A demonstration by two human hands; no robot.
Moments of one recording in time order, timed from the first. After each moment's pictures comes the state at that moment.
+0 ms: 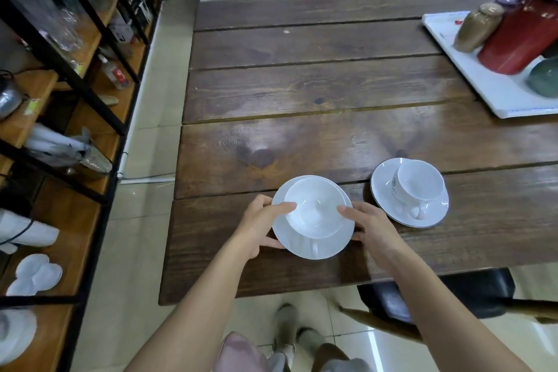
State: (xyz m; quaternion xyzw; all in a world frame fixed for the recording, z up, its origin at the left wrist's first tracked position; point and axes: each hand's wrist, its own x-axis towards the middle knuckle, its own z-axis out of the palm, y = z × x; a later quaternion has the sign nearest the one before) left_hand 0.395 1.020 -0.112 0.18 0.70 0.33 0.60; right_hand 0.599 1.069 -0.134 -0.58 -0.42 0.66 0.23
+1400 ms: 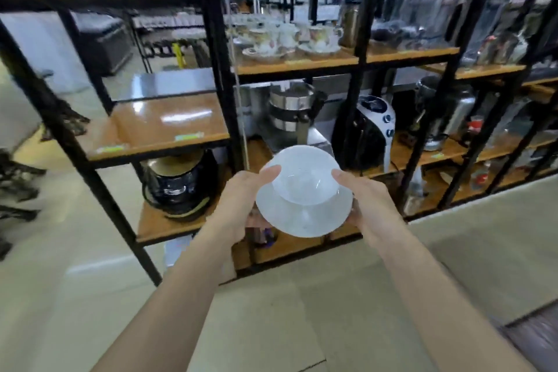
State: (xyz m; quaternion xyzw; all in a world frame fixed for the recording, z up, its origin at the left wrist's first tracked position) left_hand 0.304 0.438 0.076 -0.17 0.68 0.71 0.03; right_hand 0.293 0.621 0.068 -0.11 -0.67 0.74 -0.05
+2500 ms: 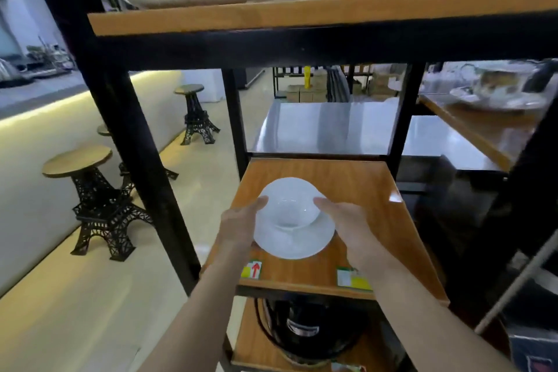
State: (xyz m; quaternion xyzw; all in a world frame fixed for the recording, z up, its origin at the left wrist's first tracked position) left_hand -0.013 0.018 0.055 -0.40 0.57 0.69 -0.21; right_hand -0.102 0.155 0.043 0.04 -0.70 0.67 -0.24
